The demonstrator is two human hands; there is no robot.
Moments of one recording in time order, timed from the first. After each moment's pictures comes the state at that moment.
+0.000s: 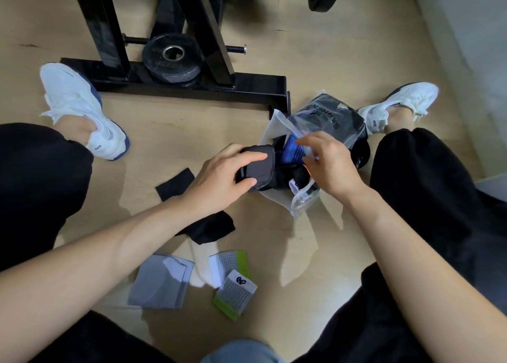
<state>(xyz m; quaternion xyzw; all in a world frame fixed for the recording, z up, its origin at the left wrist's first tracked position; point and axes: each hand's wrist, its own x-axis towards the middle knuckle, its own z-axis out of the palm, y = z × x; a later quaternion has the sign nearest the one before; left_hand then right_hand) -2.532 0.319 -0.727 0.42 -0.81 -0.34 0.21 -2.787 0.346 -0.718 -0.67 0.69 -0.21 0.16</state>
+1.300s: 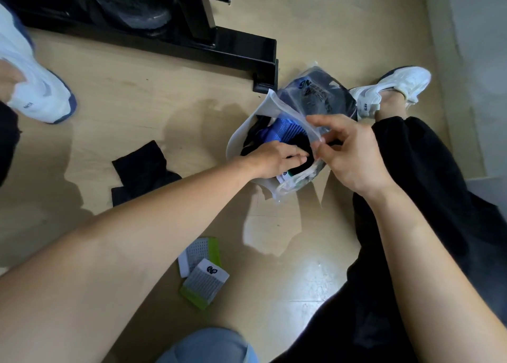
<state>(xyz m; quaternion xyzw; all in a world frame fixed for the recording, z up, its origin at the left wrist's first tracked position) -2.685 0.273 -0.844 0.35 -0.76 -0.55 0.03 -2.822 0.353 -0.703 -0.62 0.68 -0.28 0.27</state>
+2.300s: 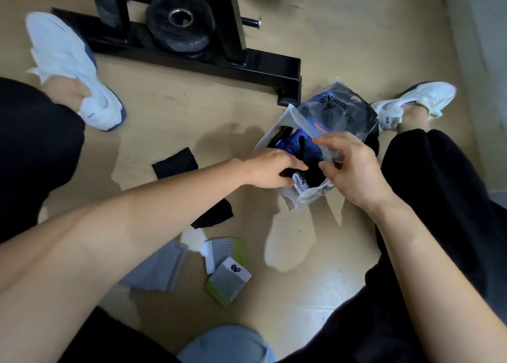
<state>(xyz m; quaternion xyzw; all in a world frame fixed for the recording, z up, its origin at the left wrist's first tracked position) -2.617 0.272 -0.812 0.27 -0.89 -0.37 -0.03 -2.797 0.366 -0.709 -0.67 0.68 -0.22 0.22</state>
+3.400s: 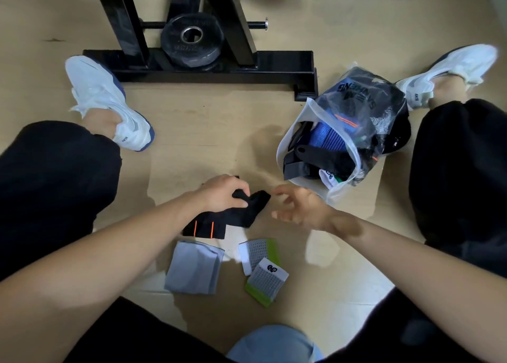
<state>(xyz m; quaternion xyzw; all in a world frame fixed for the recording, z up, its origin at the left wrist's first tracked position) -2.464 0.290 -0.849 0.42 -0.82 -0.37 -0.13 -2.703 0.392 -0.810 -0.57 0.63 -0.09 0.52</state>
